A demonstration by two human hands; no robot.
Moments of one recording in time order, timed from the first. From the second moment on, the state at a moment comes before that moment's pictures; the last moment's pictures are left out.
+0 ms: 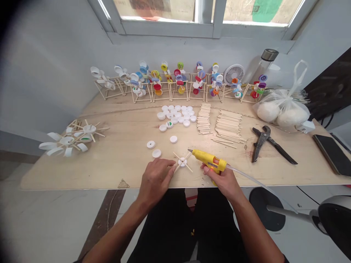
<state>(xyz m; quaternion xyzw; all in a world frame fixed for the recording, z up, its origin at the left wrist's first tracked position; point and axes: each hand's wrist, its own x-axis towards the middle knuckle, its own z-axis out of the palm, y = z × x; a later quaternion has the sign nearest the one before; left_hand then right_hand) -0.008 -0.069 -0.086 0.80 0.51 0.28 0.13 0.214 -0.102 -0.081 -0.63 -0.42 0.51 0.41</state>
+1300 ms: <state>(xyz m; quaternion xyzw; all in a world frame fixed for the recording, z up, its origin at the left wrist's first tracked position) 0.082 0.060 -0.045 0.92 0.38 0.04 0.10 0.205 -0.116 -0.084 -0.65 -0.51 0.44 0.35</state>
